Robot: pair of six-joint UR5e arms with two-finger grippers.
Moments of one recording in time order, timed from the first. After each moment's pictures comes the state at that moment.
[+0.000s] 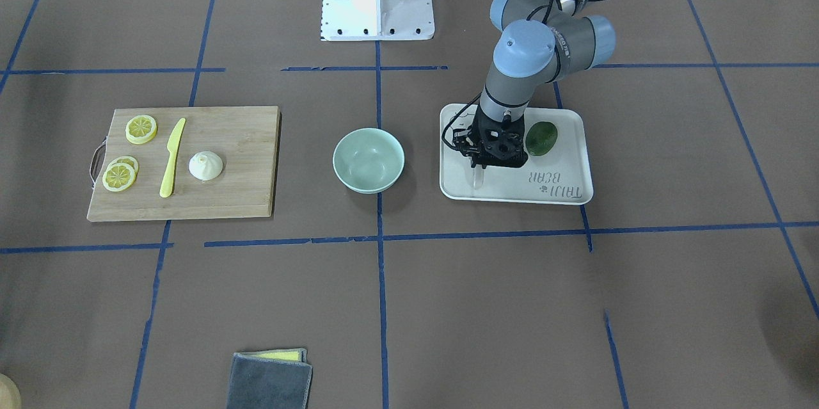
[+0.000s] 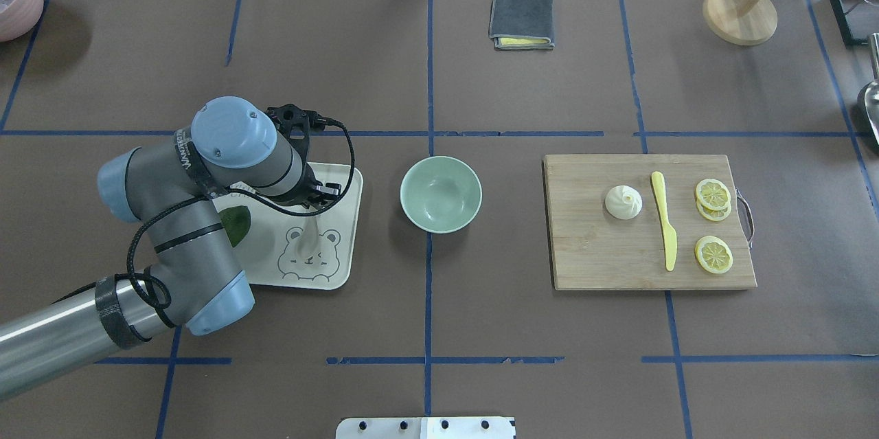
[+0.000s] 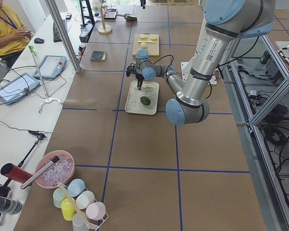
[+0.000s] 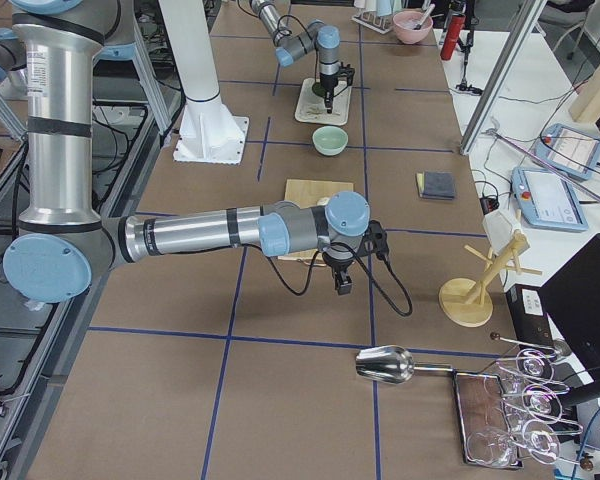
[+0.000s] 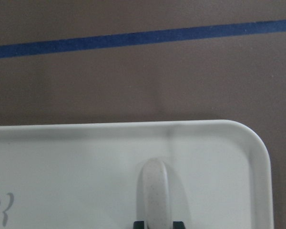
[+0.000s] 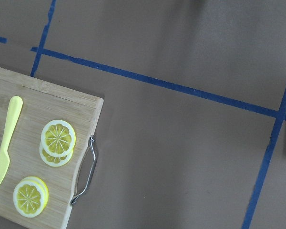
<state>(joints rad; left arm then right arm) -0.58 -2.08 -1.62 -1.81 -1.90 -1.07 1.43 -1.64 1.78 -1.52 2.50 -0.04</state>
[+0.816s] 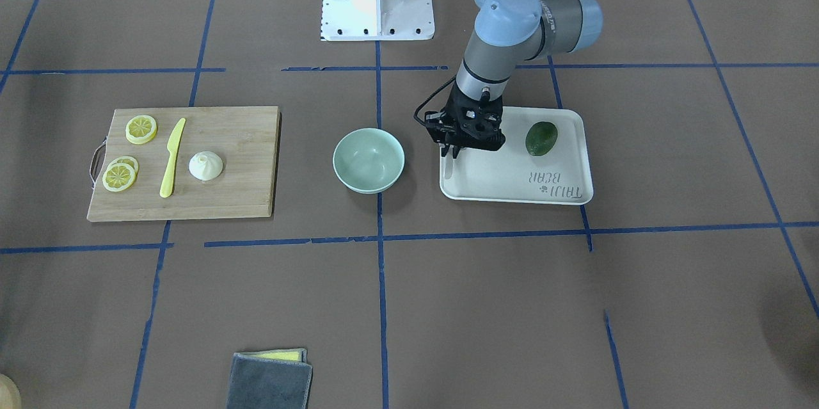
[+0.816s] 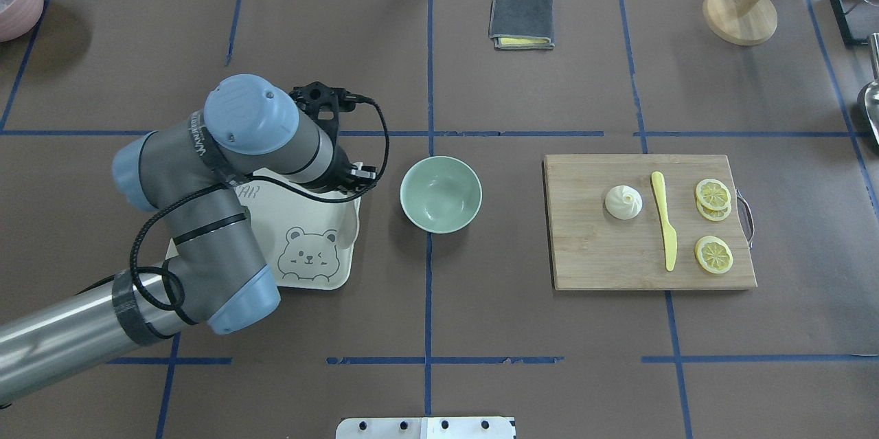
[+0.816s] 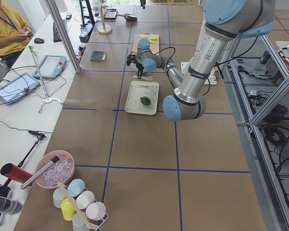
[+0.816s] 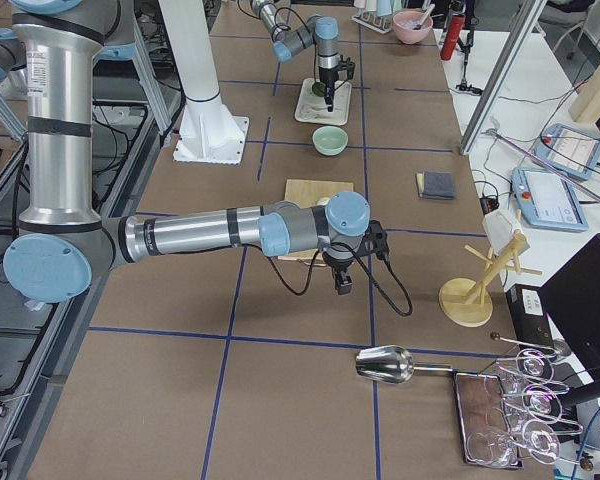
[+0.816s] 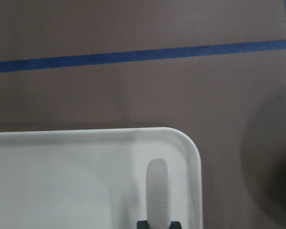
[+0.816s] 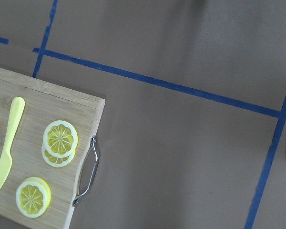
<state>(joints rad) -0.58 -2.19 -1.66 -1.80 -1.90 -1.13 1.43 -1.64 1.78 -1.52 2.52 -0.03</state>
